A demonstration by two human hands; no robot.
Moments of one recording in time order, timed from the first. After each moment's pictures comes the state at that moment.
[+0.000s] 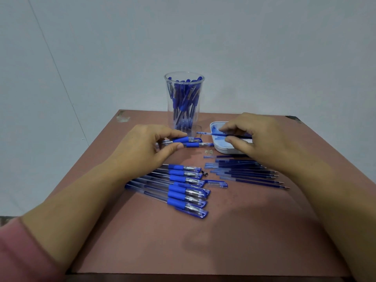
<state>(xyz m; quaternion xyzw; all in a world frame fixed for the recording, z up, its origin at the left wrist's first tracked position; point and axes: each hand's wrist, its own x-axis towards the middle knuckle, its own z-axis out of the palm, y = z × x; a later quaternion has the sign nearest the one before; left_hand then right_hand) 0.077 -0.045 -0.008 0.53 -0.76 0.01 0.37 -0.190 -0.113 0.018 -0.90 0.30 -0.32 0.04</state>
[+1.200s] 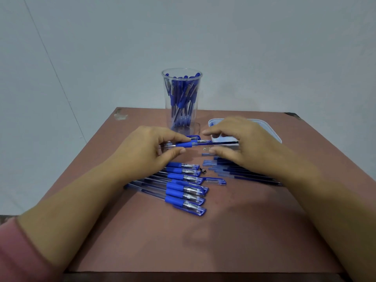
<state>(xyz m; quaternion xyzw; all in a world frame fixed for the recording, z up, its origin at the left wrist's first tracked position) 0.070 -0.042 -0.010 0.52 -0.79 0.00 0.33 -0.176 -0.105 0.012 -0.92 0.25 -0.29 0.03</state>
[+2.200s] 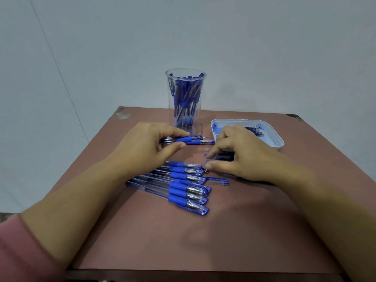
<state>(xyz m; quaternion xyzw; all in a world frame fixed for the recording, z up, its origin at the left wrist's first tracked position) 0.076 -0.045 -0.009 0.52 -0.78 0.01 0.36 -0.167 -0.092 0.008 -0.92 0.35 -0.17 0.10</state>
